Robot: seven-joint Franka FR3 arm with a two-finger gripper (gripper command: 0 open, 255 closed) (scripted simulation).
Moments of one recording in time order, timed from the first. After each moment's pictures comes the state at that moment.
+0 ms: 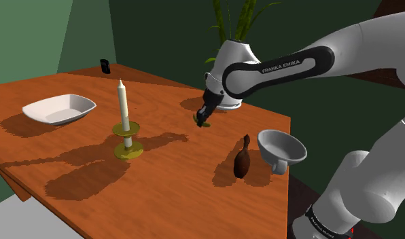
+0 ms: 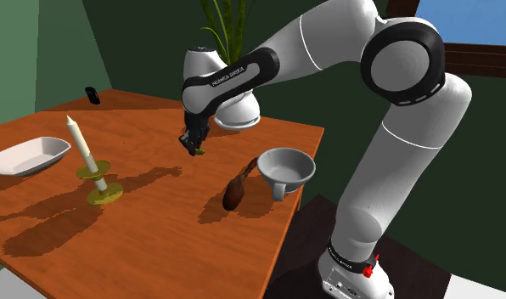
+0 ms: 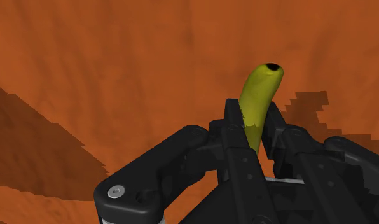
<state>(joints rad) 0.20 -0.14 0.13 -2.23 0.07 2.31 -0.05</state>
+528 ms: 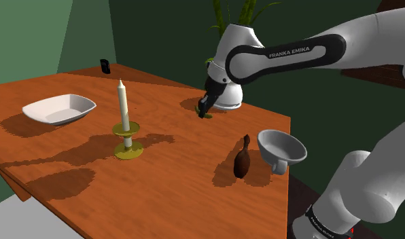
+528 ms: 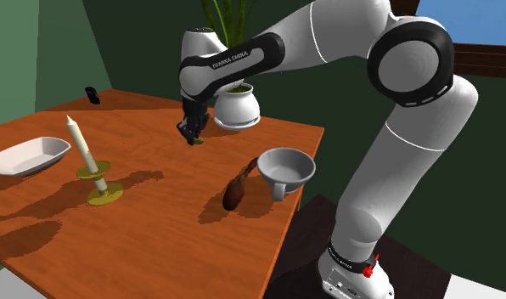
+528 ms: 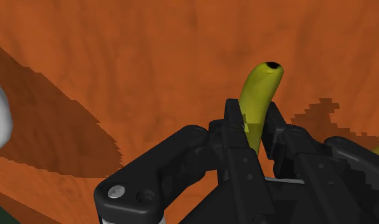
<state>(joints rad) 0.19 -0.17 0.13 -2.15 0.07 2.20 -0.05</state>
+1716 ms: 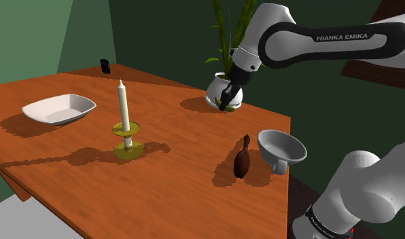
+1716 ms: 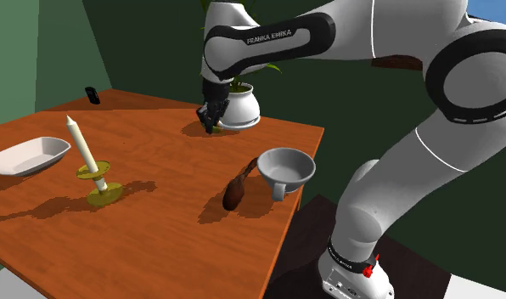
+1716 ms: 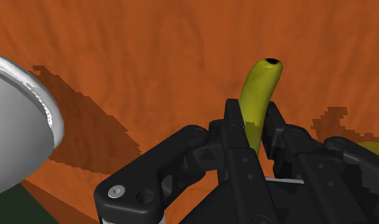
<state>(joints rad) 0.19 -0.43 0.09 -2.25 0.10 2.03 -0.09</state>
